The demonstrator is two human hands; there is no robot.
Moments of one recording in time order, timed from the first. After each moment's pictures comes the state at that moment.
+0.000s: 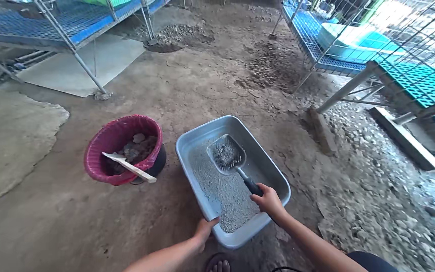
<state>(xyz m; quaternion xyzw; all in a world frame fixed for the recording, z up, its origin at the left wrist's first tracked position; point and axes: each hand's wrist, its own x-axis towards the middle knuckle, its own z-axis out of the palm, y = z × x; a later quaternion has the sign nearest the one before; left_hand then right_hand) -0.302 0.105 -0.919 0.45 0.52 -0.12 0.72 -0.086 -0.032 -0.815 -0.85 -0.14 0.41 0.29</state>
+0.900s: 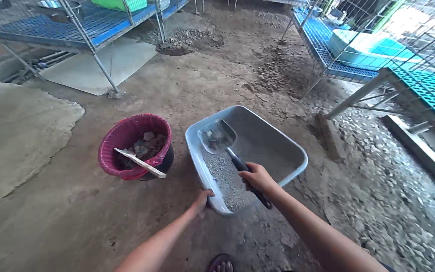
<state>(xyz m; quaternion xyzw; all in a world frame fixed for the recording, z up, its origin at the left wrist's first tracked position) -0.262 0.168 -0.843 0.39 0.49 0.01 0.78 -0.093 0.057 -0.716 -0.78 -0.16 0.48 0.38</state>
